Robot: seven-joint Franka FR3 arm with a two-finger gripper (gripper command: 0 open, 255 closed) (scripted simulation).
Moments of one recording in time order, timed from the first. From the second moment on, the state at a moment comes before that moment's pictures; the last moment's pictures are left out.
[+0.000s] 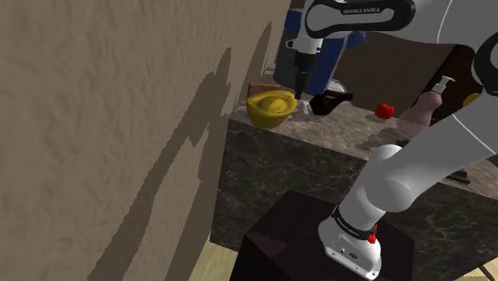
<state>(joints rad) 0.10 -0.39 -0.33 -2.15 -0.18 1.68 -0.68</state>
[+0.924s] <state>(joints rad) 0.13 0.16 -0.41 -1.62 -0.04 1.71 -1.31</state>
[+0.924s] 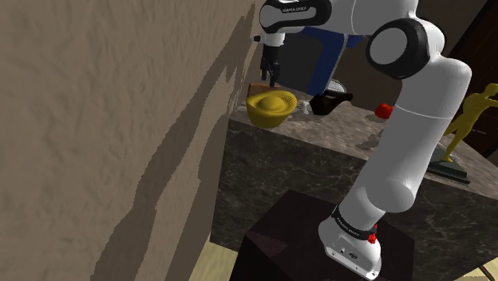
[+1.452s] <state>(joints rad) 0.13 0.17 -0.41 -1.70 -0.04 1.81 -1.33</state>
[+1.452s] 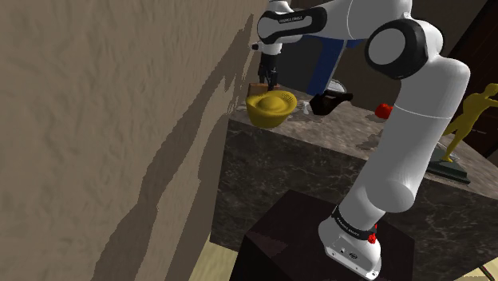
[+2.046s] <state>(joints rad) 0.13 0.18 -0.41 -1.71 -0.04 1.81 -1.33</state>
